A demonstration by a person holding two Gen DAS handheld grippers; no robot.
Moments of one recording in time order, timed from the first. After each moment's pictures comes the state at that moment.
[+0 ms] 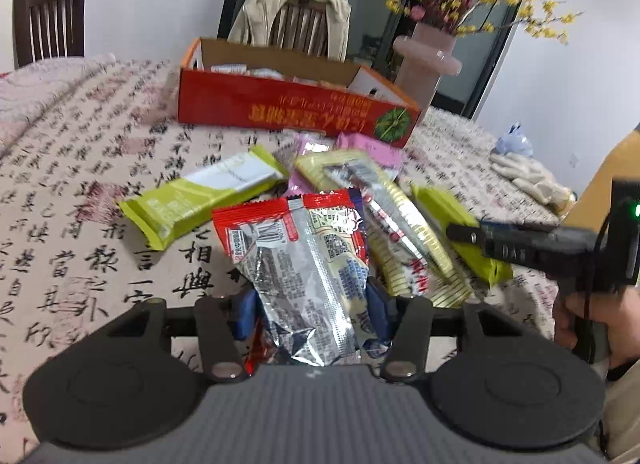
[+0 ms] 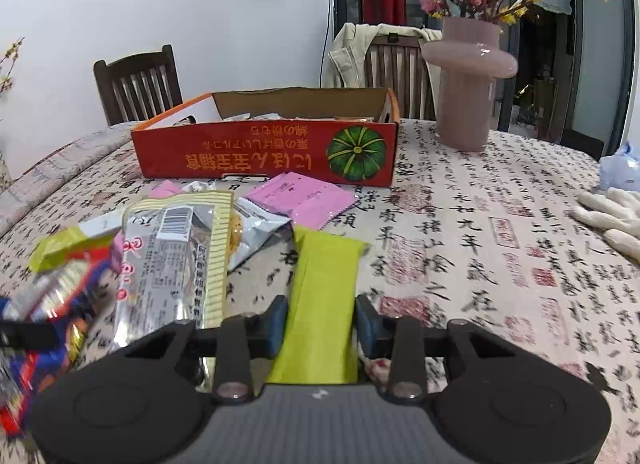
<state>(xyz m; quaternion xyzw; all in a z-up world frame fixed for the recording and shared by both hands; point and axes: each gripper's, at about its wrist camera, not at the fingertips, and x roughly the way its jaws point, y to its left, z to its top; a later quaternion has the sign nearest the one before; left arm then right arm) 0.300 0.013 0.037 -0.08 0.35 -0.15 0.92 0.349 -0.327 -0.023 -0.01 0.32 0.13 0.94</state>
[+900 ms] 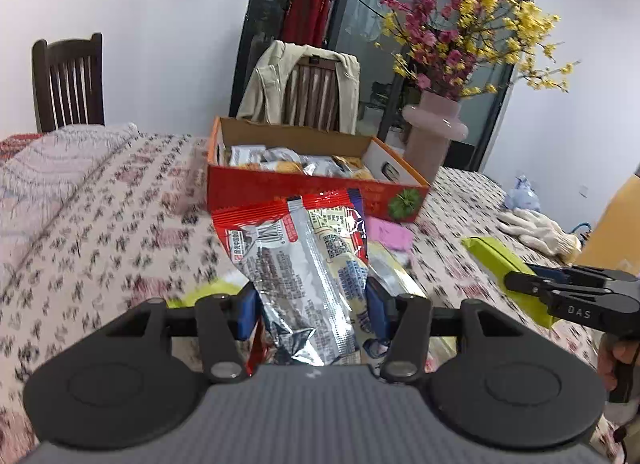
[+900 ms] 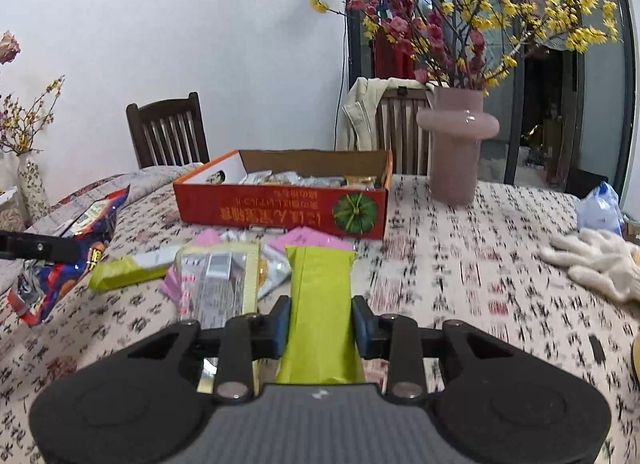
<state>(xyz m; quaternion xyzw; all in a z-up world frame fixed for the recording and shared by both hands) 0.313 0.031 0.094 -0.07 0.28 -0.11 0.95 0.296 -0.355 0.028 0.00 0.25 0.16 0.96</state>
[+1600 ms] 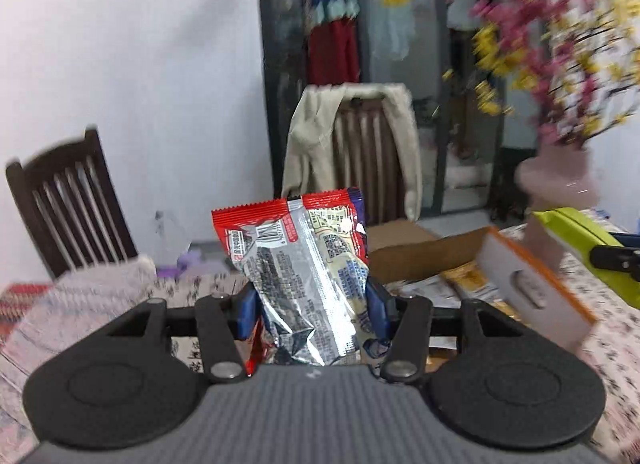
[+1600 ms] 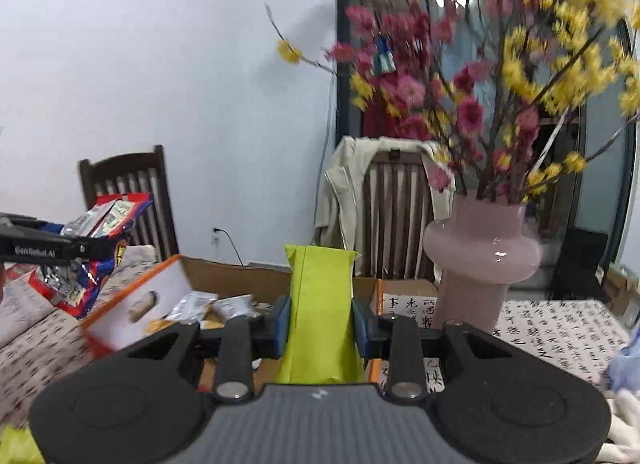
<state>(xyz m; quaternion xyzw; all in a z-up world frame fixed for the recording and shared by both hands) 0.588 0.023 0.120 0.04 0.24 -0.04 0.97 0.521 -0.328 0.090 0.00 0.18 0.14 0.97</state>
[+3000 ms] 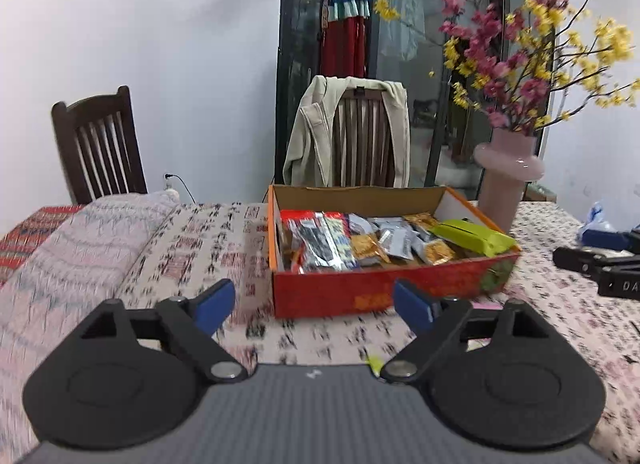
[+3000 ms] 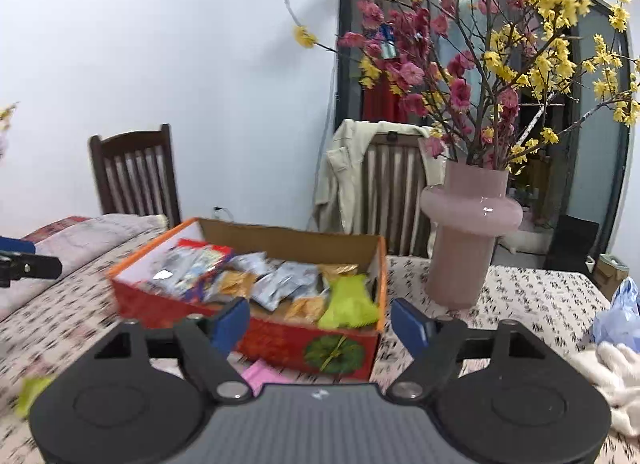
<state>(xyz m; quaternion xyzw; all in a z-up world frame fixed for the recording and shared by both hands) 0.399 0.049 0.122 -0.01 0.24 -0.04 0.97 0.427 -0.323 0.075 -0.02 0.20 0.14 0.97</state>
